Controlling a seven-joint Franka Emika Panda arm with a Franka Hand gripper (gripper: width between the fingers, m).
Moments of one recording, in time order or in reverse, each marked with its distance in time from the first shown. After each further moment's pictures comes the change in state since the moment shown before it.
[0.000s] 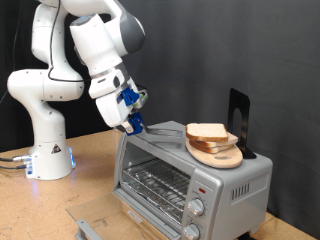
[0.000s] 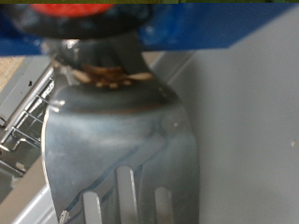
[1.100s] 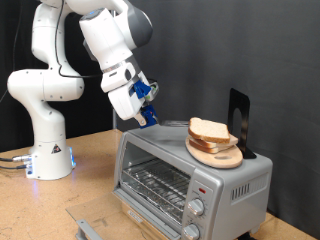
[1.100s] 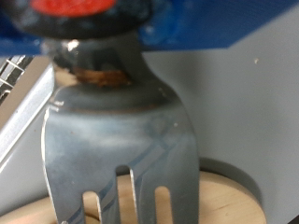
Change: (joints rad) arm -0.001 0.001 0.035 0.052 0.049 -0.012 0.034
